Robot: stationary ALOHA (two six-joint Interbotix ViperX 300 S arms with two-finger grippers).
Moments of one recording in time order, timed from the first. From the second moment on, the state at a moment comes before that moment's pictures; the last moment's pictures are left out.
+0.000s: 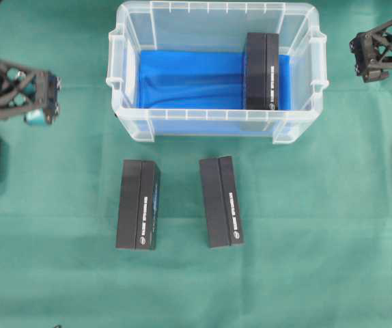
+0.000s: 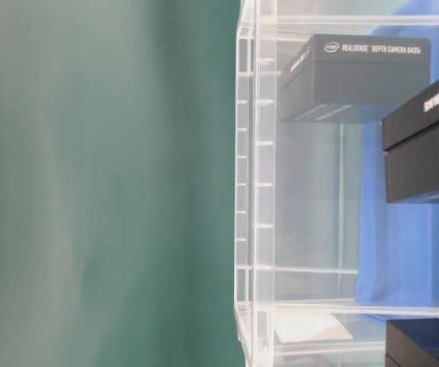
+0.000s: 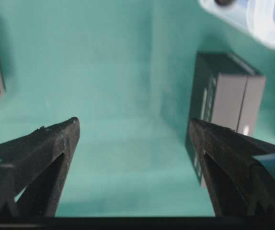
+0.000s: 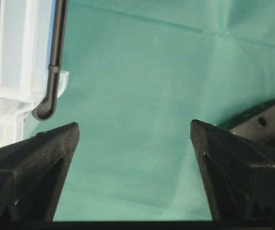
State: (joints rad) left arm 0.05 -0.49 0.39 0.13 1.48 -1.53; right arm -0.37 -0.50 0.51 -0.12 1.37 1.19
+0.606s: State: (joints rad) left arm 0.43 -0.45 0.39 0.09 1.42 -1.13; right arm -0.37 -0.50 0.51 -0.12 1.37 1.20
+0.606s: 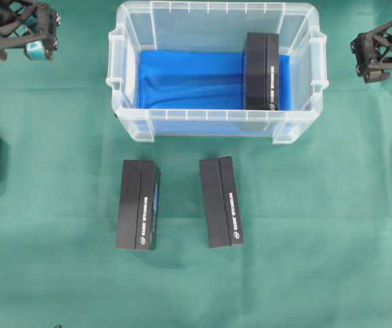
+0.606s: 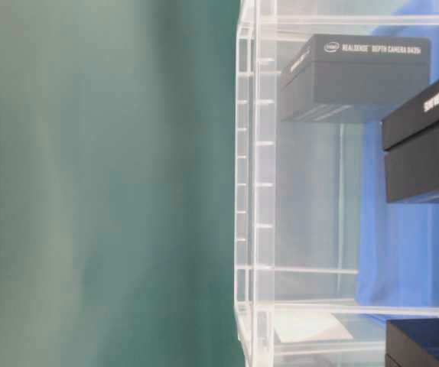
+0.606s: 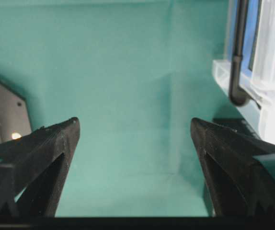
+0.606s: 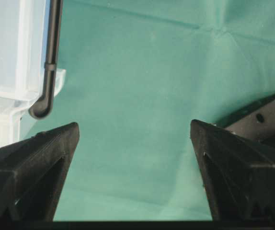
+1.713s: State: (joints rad) left arm 0.44 -0.44 0.39 0.05 1.40 -1.11; right arm -0.37 -0.49 0.50 -0.12 1.37 1.22
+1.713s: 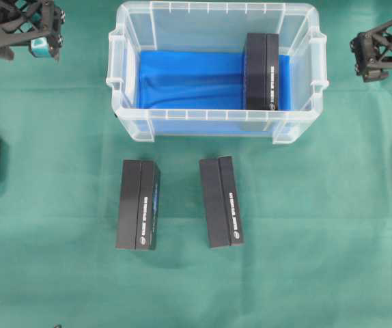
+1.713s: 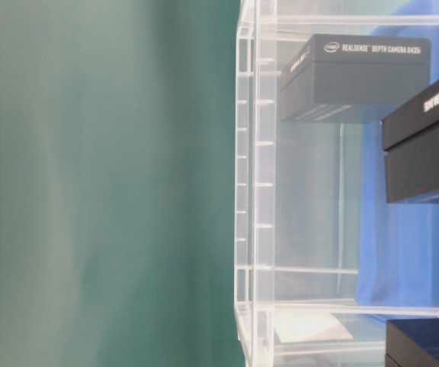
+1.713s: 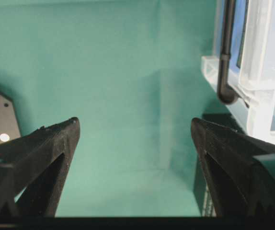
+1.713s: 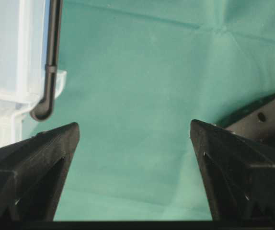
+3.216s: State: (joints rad) left arm 0.43 -0.44 0.39 0.05 1.36 -1.08; right arm -0.26 -0.02 0.11 -0.12 1.24 1.36
